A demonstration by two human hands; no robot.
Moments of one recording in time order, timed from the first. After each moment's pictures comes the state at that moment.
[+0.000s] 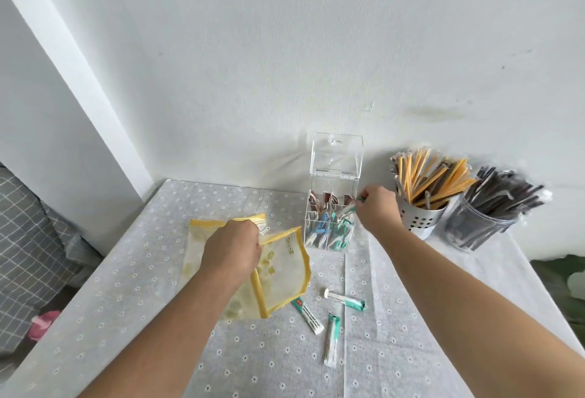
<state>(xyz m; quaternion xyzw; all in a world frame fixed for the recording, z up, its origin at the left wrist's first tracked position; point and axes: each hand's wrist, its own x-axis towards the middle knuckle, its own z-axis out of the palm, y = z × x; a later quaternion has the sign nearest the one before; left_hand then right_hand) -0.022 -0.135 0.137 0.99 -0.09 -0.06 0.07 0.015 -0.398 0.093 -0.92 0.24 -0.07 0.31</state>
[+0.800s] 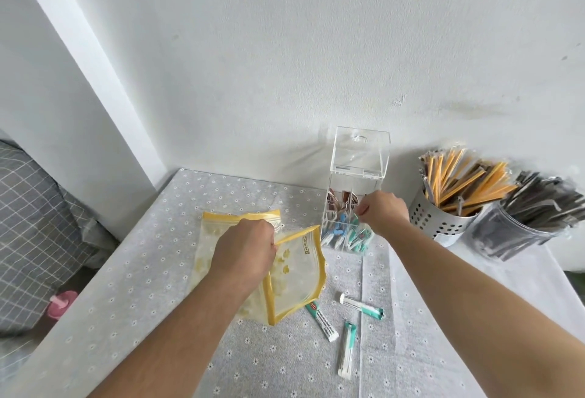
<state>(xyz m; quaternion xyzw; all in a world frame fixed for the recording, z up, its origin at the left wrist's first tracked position) -0.013 -0.130 0.131 0.99 -0.11 -0.05 0.07 0.047 -0.387 0.071 -0.98 0.15 0.06 0.14</state>
